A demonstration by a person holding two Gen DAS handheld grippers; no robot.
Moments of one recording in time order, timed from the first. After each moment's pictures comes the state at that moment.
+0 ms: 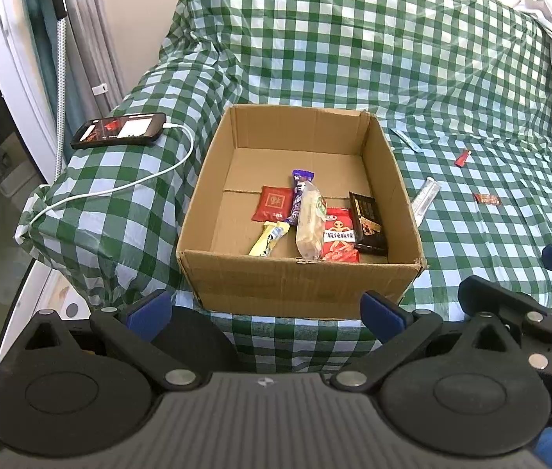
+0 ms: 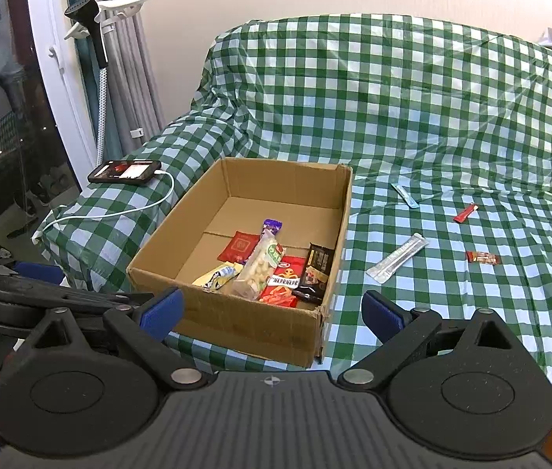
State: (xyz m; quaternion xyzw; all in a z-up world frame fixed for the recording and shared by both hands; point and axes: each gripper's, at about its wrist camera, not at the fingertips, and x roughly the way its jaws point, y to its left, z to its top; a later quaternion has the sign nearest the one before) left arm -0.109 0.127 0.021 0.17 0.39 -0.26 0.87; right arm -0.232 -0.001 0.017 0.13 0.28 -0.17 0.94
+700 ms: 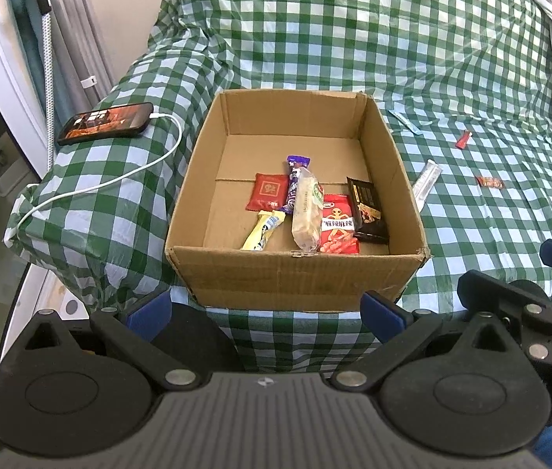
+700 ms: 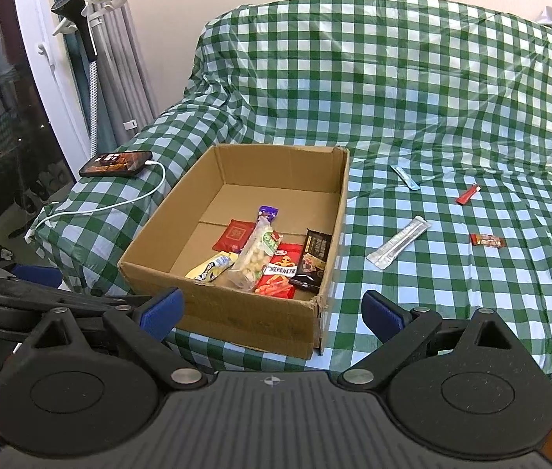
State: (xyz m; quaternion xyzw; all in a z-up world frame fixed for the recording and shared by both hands) left arm -0.099 0.109 0.009 0.19 0.40 -0.26 0.86; right arm -0.220 -0.015 0.006 0.15 0.30 -0.17 0.93
